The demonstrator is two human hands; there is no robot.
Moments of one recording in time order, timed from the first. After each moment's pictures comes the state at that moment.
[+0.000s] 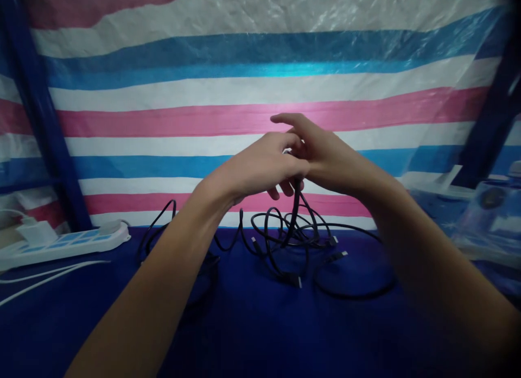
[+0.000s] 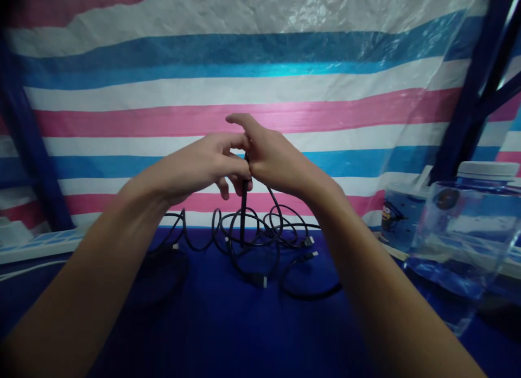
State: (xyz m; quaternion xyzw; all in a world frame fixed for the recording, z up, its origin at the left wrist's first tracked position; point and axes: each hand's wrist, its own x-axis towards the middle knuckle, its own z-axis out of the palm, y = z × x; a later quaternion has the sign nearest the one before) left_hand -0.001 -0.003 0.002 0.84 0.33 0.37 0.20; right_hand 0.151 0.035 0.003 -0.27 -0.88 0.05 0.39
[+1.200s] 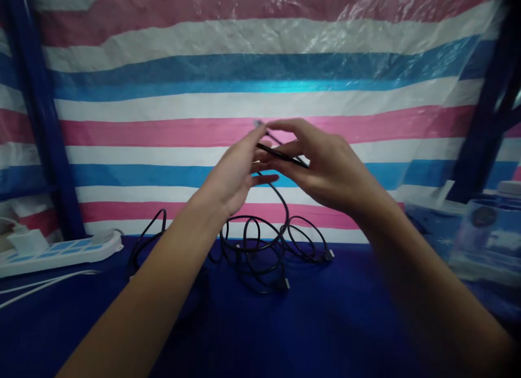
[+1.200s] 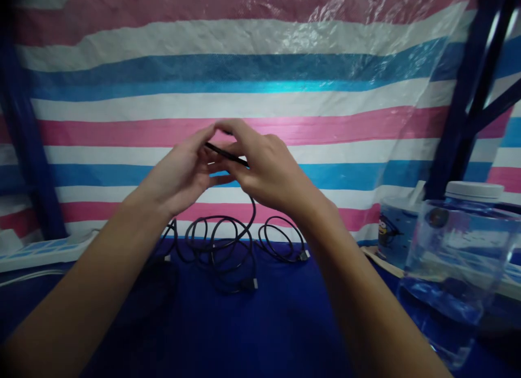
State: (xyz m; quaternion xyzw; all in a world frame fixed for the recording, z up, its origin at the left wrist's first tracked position) left_hand 0.008 0.015 0.003 0.60 0.26 0.64 0.41; right_hand 0.149 0.028 0.005 -0.16 -0.86 -0.15 0.47
